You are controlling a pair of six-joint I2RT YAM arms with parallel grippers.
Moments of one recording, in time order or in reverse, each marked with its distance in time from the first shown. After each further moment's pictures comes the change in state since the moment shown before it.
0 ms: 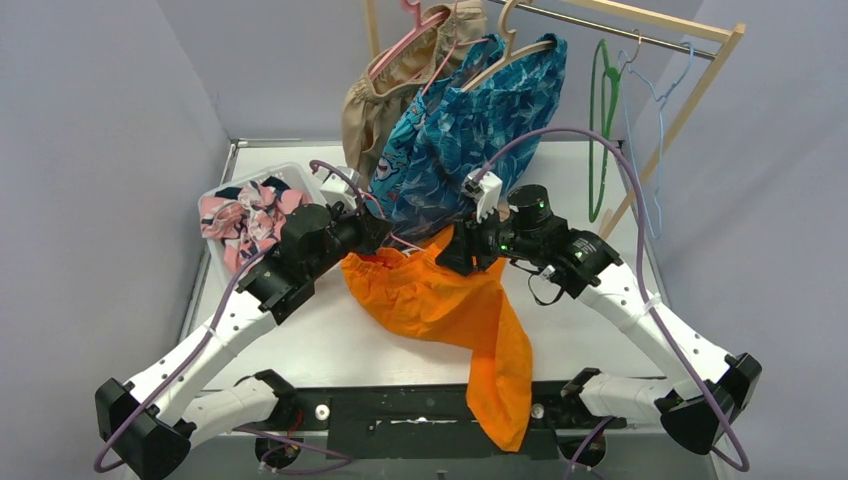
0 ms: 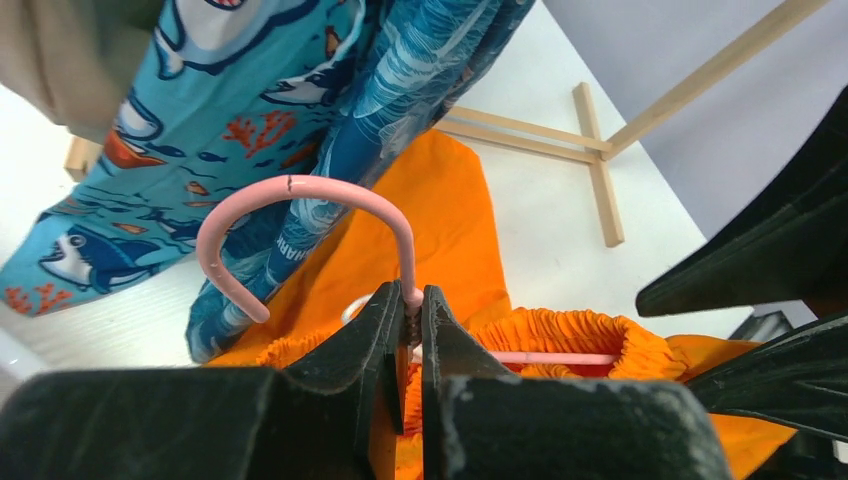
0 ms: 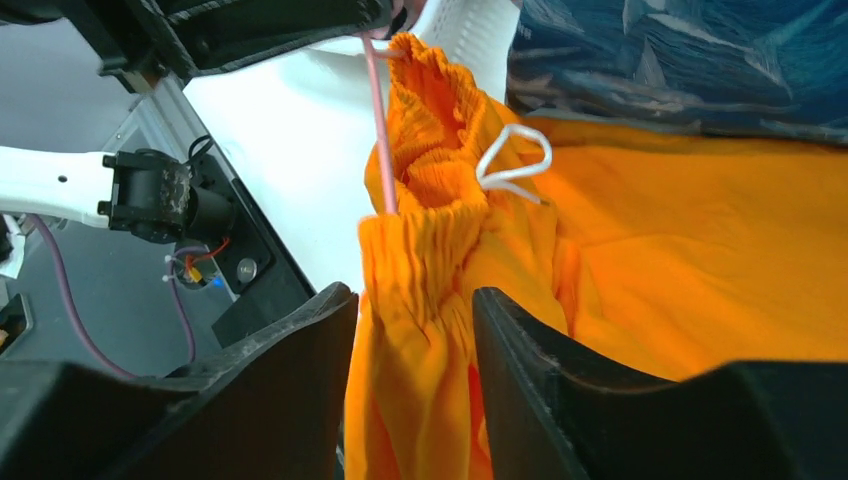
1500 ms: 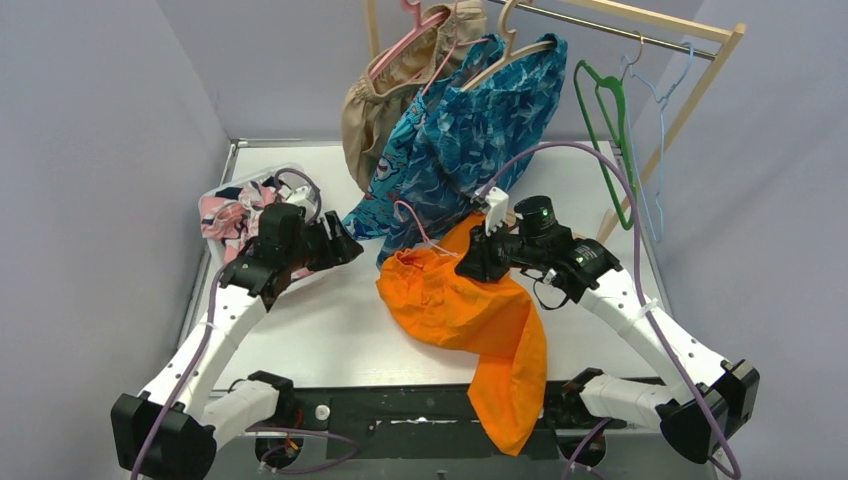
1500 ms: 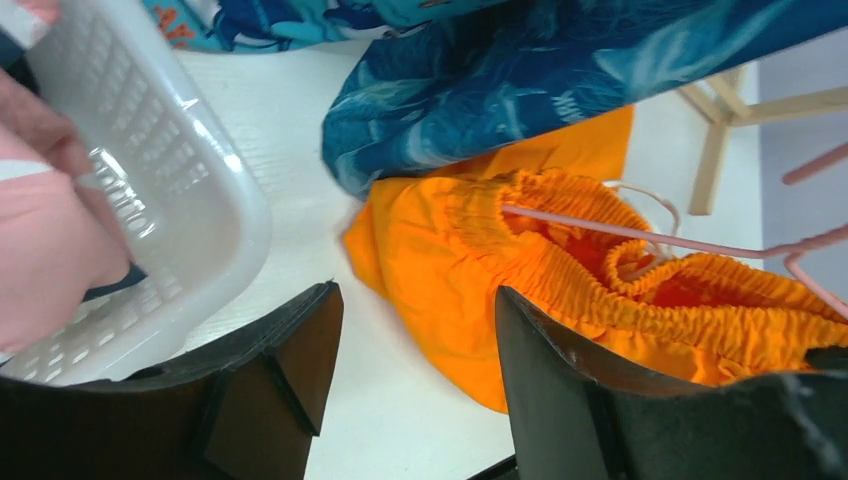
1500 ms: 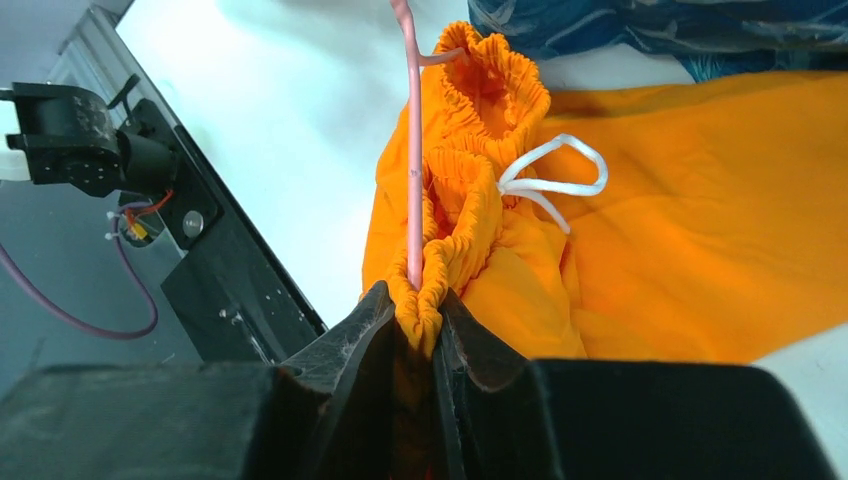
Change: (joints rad) left arm 0.342 0.026 -0.028 -0.370 0.187 -0.105; right arm -0.084 -0.043 -0.132 -0.040 -0.038 -0.094
